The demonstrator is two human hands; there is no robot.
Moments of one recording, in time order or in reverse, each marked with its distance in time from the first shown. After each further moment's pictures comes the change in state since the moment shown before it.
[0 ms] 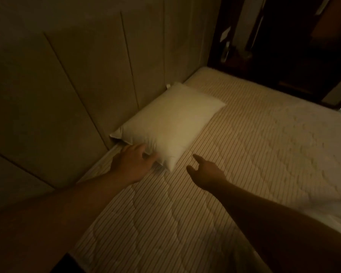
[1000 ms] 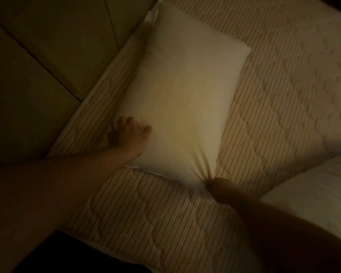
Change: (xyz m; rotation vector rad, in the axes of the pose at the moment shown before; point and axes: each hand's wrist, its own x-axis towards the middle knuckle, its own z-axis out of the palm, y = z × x) left_hand 0.128 -0.128 0.156 0.070 -0.156 -0.191; right_hand 0.037 0.085 0.188 -0.230 -0.634 0.262
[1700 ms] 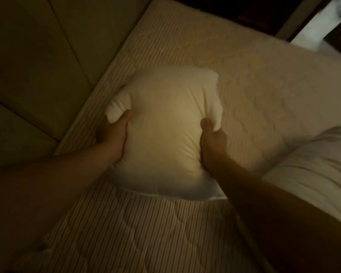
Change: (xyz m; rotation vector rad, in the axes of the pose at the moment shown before) left_hand 0.011 0.072 -0.063 -0.959 0.104 -0.273; right_hand -0.057 -0.067 -0.144 1.552 0.947 0.077
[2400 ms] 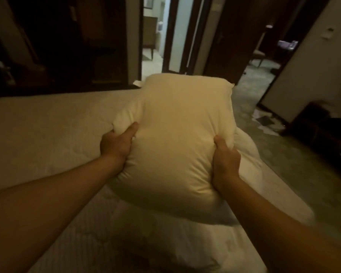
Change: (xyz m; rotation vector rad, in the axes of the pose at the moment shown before) left_hand -0.466 0.143 0.237 0.027 -0.759 0.558; right_hand -0.095 -0.076 -0.546 0.375 0.723 -0.164
